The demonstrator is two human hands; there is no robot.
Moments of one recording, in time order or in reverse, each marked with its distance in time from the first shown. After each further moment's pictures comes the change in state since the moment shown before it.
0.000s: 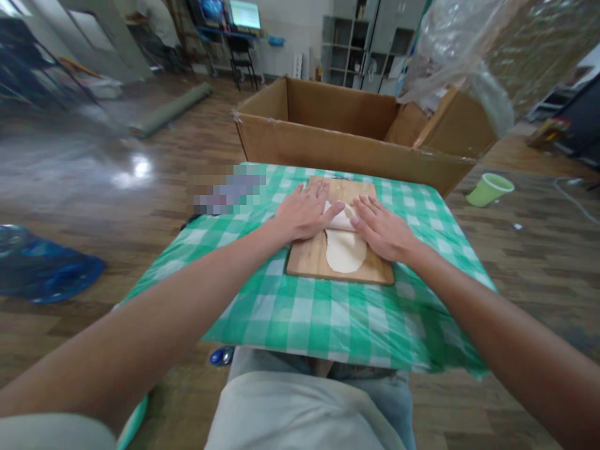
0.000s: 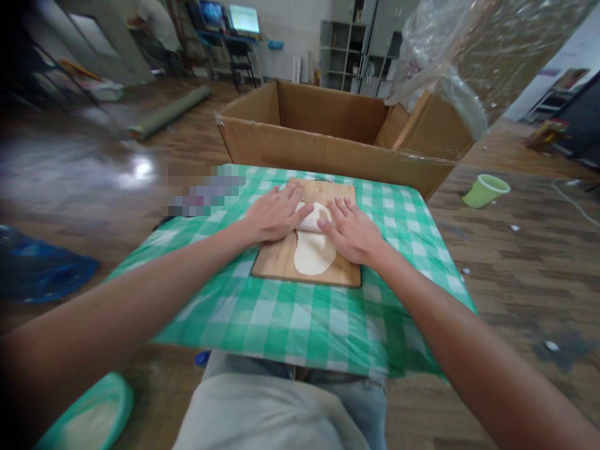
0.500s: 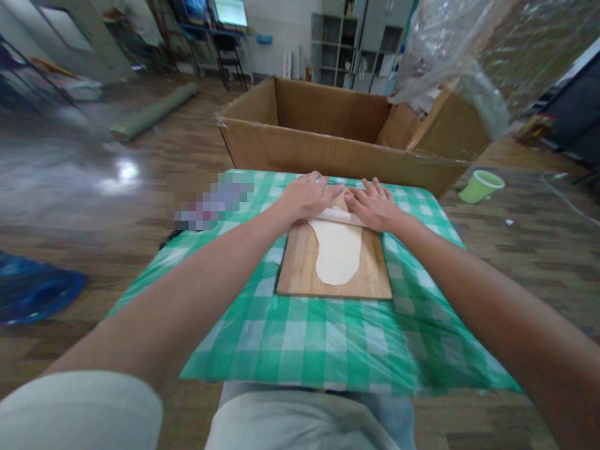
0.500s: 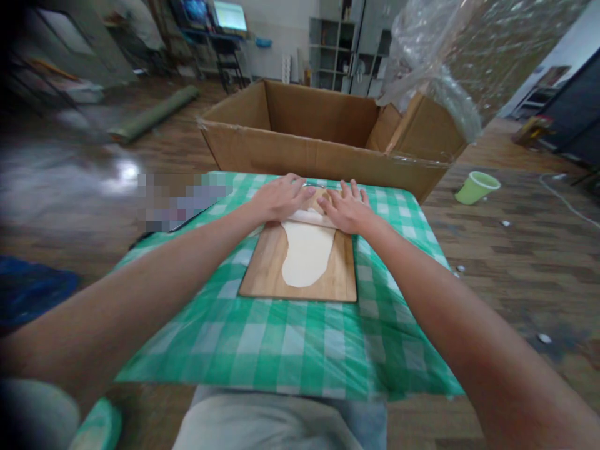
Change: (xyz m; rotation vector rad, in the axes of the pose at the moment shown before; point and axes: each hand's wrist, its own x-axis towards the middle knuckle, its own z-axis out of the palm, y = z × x) left_hand 0.077 -0.021 0.010 0.009 0.032 0.013; right_hand 0.071 0.055 0.006 -0.094 -0.040 0.153
